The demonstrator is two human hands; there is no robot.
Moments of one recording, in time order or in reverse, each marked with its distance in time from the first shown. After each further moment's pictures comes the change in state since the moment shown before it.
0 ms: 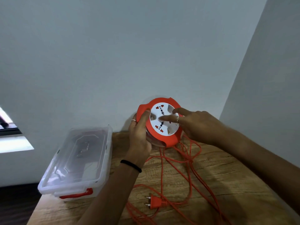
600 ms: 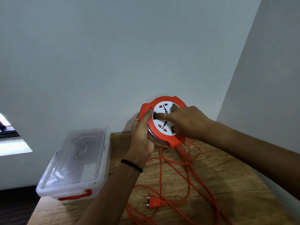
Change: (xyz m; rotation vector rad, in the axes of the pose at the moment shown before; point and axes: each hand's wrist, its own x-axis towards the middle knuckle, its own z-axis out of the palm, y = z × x) left_hand -0.004 -0.001 0.010 -0.026 -0.059 -0.087; right_hand 0.020 -0.013 -0.013 -0.144 -0.023 -0.003
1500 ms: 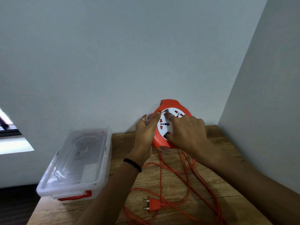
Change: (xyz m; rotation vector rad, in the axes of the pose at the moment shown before) left_hand 0.005 -0.001 0.001 0.344 -0.034 0.160; right_hand -0.004 -0.032 0.023 0.198 0.230 0.429
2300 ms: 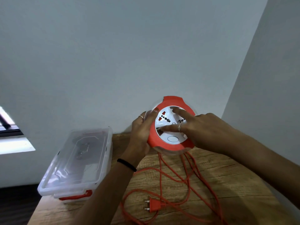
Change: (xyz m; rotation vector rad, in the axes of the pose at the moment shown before) left_hand -0.007 0.012 -0.007 -0.072 -0.065 0.046; right_hand -0.009 0.038 -0.052 -0.196 -0.251 -0.491
